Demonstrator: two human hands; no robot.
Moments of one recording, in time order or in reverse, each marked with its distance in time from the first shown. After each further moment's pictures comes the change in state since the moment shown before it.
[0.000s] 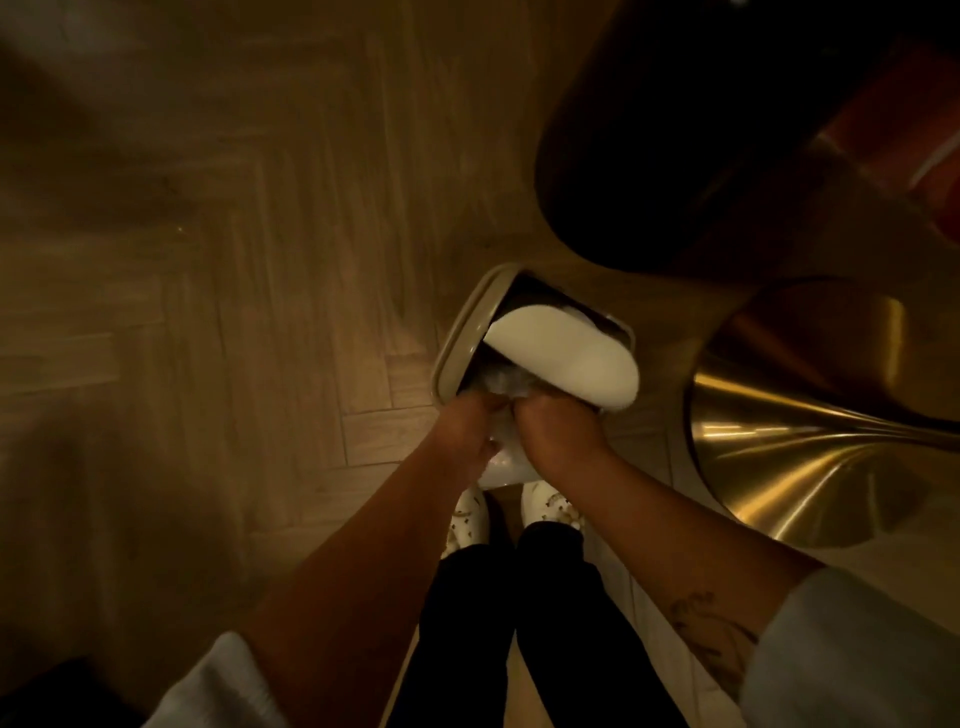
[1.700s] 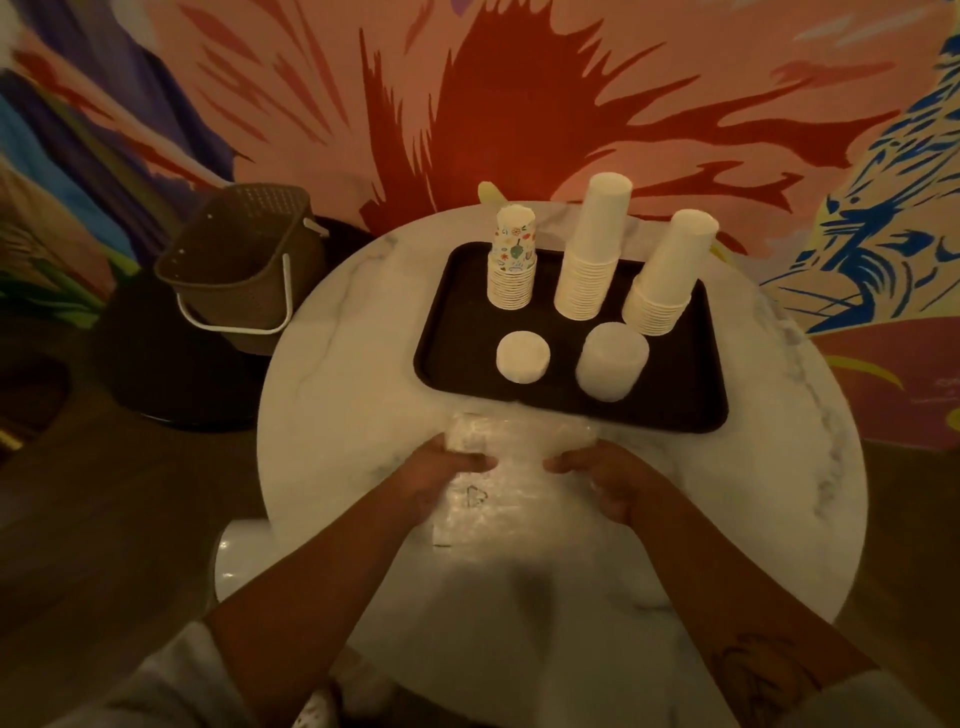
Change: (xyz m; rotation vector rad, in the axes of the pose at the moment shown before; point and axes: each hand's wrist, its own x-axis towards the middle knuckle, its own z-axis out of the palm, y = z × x) left_hand -0.439 -0.168 0.402 0.751 -0.500 0.474; right_hand -0.572 0.376 -0.199 1.852 0.393 0.500
